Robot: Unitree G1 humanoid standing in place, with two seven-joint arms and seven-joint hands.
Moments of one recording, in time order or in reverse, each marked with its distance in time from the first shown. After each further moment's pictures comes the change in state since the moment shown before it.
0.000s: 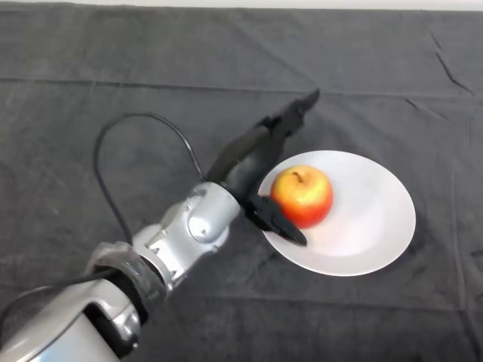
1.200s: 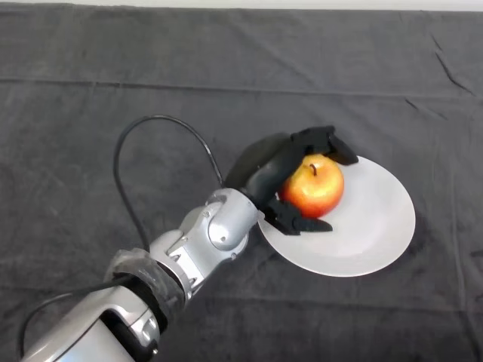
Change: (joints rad) left arm 0.019 -0.119 -0.013 0.107 0.085 0.016 -0.035; right arm 0.000 0.000 0.000 0.000 -0.009 0.000 0.000
